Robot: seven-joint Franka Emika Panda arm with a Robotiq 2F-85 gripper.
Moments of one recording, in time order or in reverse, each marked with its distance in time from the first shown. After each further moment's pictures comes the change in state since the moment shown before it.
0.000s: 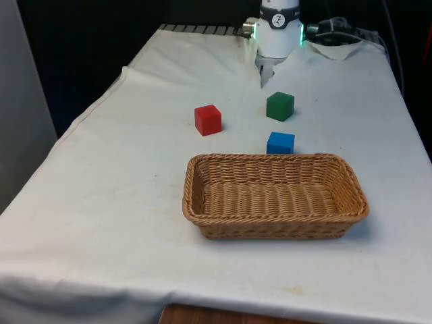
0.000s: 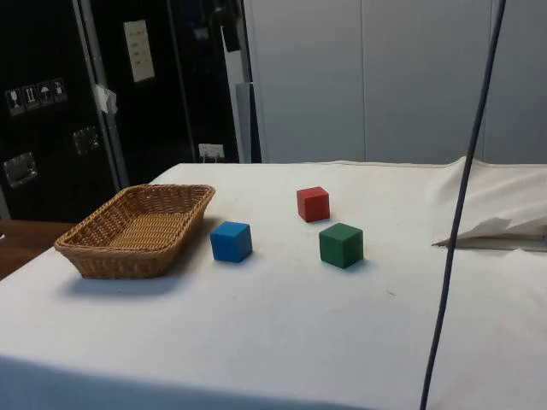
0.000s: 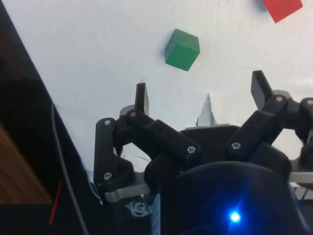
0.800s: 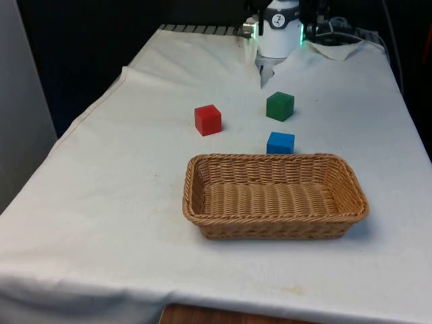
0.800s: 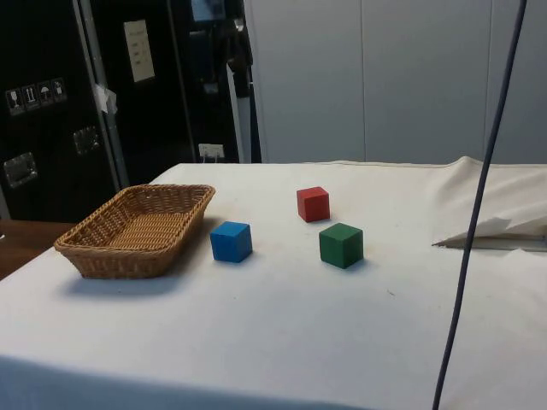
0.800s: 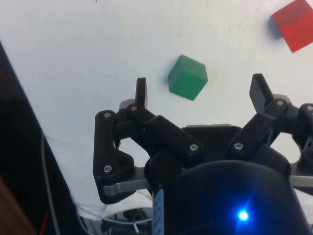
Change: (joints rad) arm -0.004 -0.028 0.045 -0.230 -0.021 0.278 0.088
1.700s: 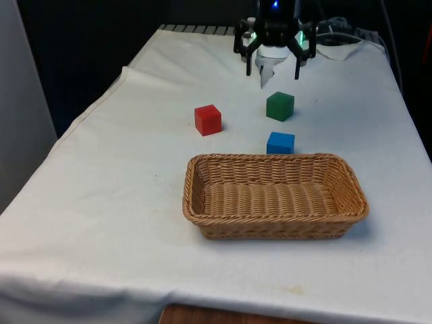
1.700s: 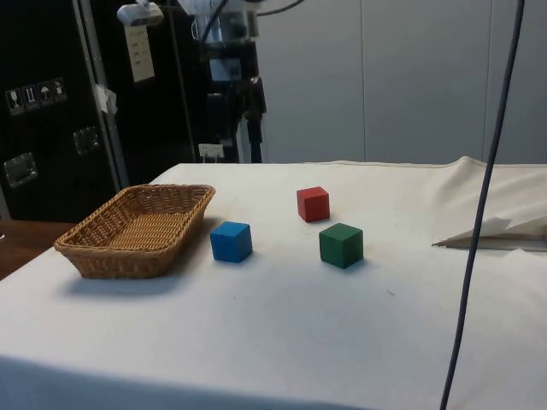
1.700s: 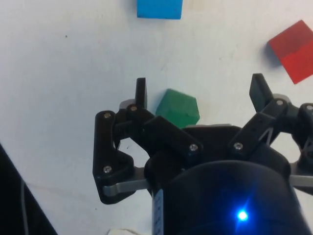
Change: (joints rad) arm -0.022 0.089 -0.005 -0.125 0.006 0.234 -0.006
